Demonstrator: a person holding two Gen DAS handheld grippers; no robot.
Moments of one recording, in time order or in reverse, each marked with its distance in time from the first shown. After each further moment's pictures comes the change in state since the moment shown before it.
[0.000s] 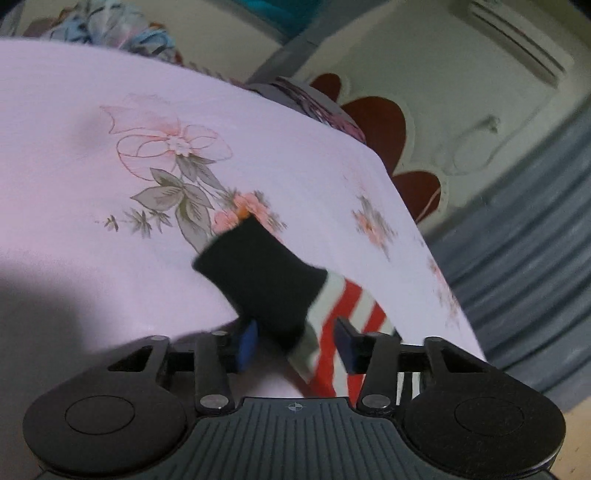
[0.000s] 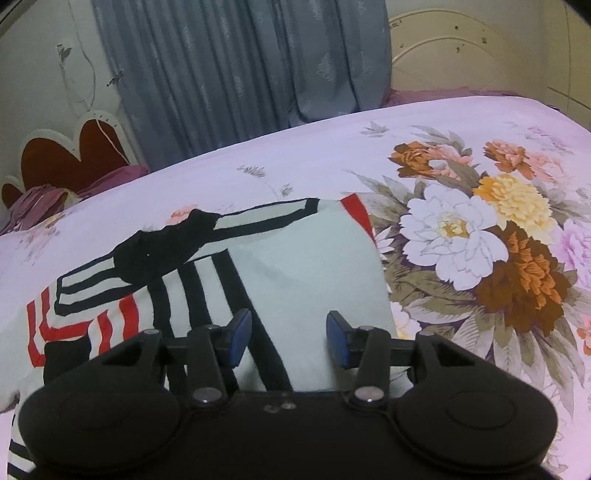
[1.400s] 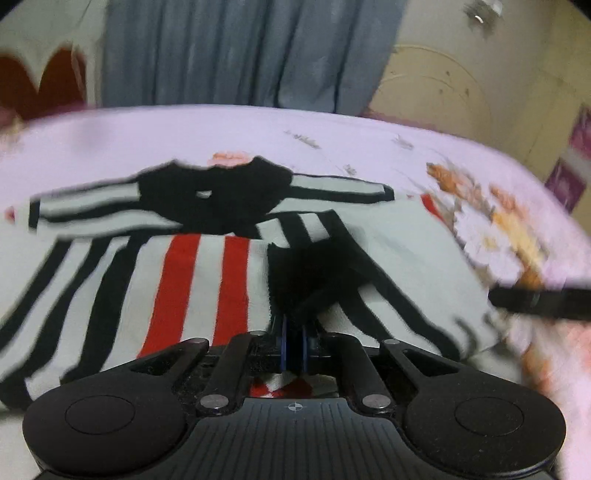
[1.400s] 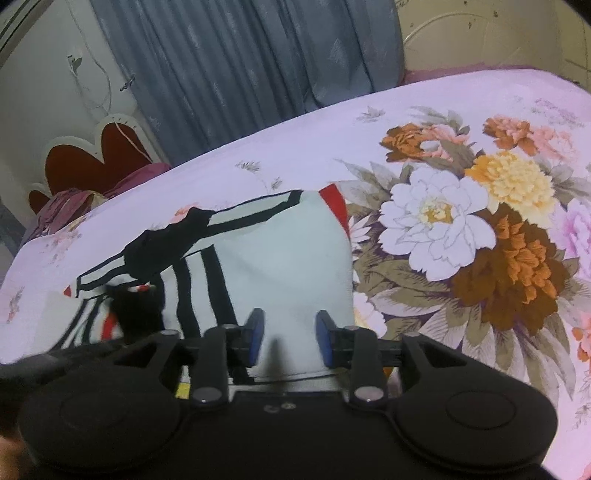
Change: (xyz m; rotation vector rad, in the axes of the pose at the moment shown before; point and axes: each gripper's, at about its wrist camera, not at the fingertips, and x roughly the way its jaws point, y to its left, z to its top) left arm -0.034 -0.364 -0.361 1.118 0.488 -0.448; right arm -0.005 -0.056 0.005 0.043 0.054 0.145
